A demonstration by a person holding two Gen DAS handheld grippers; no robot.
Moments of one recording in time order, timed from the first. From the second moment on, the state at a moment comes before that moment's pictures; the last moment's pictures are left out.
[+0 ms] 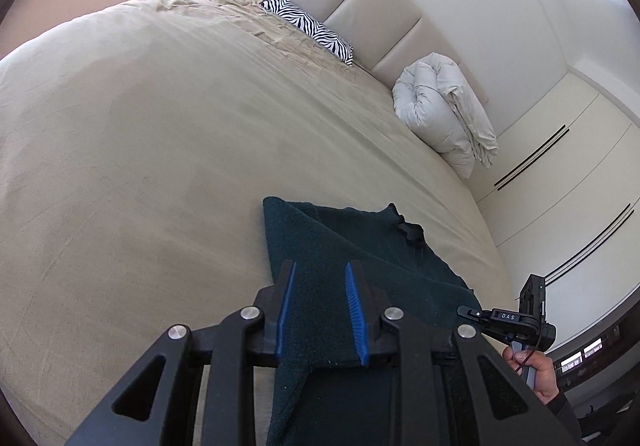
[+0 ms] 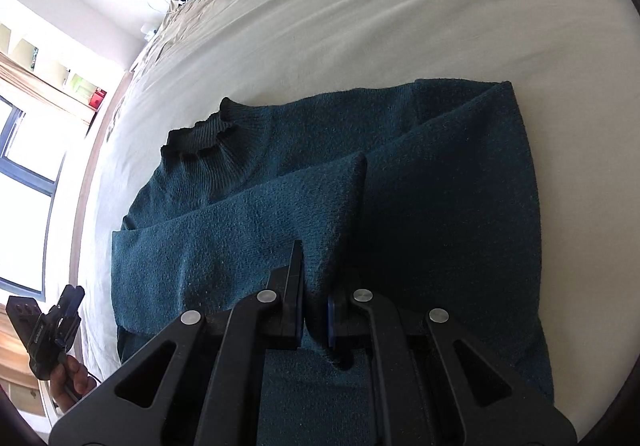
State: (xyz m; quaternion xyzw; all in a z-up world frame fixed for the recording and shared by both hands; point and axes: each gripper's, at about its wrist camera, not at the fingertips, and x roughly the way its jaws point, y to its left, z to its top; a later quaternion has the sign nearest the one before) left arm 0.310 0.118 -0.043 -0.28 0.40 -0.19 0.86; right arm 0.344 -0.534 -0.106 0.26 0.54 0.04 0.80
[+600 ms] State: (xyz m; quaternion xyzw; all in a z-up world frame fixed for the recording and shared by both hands) left arm 0.368 0.107 -0.087 -0.32 0.44 -0.22 0.81; right arm 0.346 -0.555 -0.141 0.33 0.53 0.06 0.78
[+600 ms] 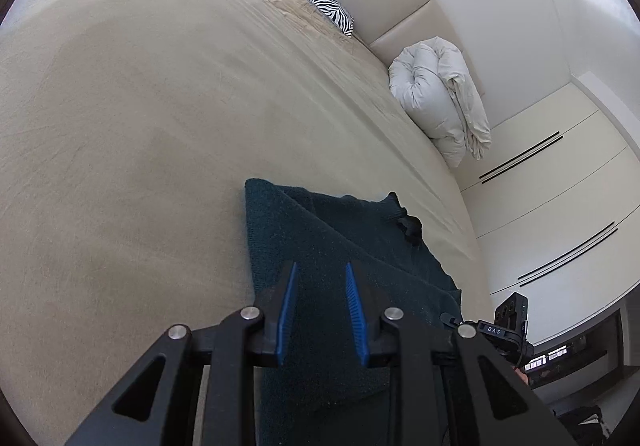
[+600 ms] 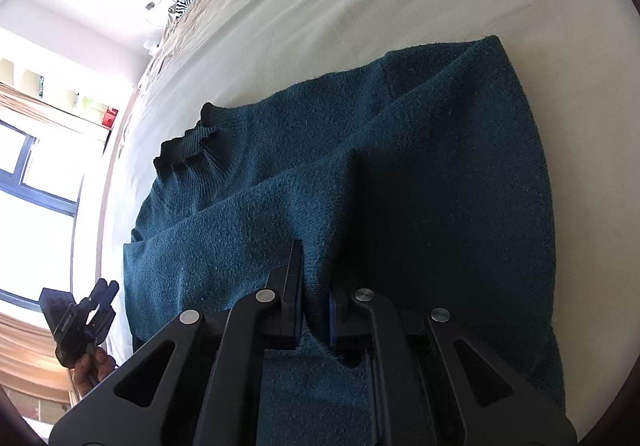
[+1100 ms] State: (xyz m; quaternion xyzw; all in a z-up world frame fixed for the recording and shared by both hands) left arm 0.396 0.103 -0.121 -0.30 0.49 -0.24 0.78; right arm 0.331 -0.570 -0.147 0.38 0.49 0.10 0.78
